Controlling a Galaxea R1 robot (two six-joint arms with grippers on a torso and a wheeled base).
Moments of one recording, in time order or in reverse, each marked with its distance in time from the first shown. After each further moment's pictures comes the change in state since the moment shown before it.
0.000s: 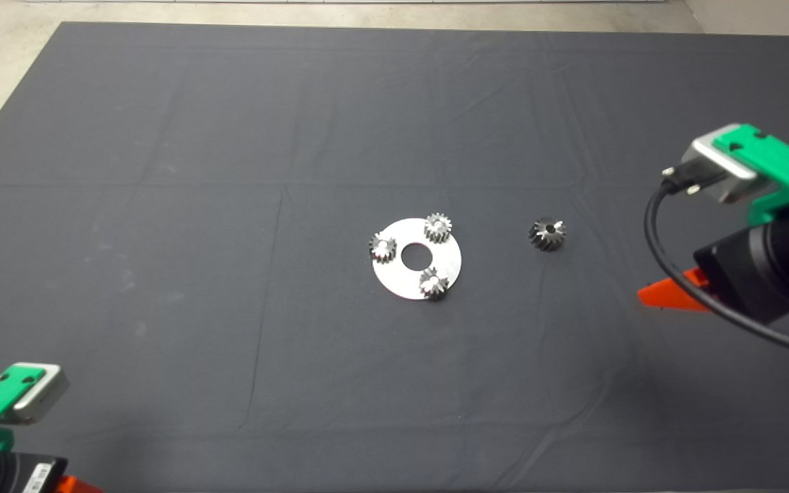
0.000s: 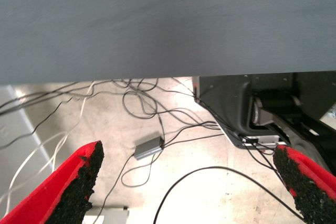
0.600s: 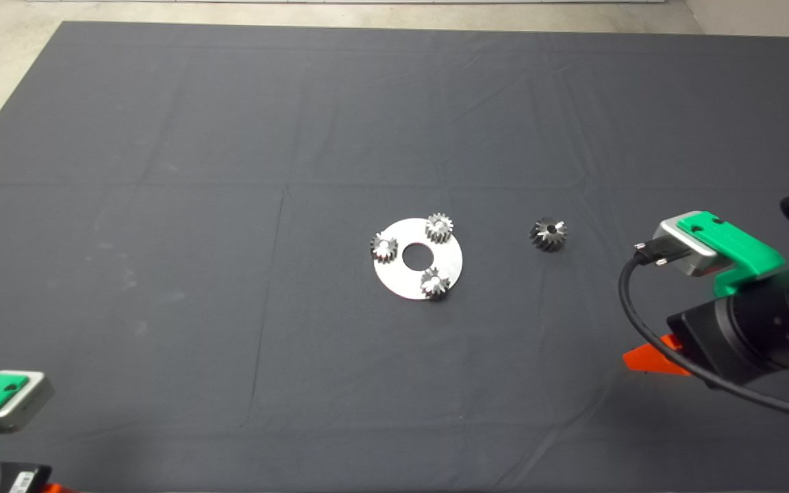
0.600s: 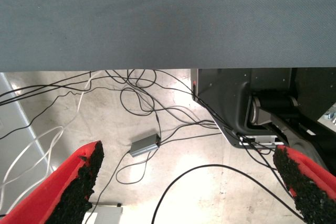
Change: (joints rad) left arm 0.000 -0.053 0.000 -0.010 -0.005 0.009; right arm -0.117 -0.010 0.032 0.001 0.007 0.107
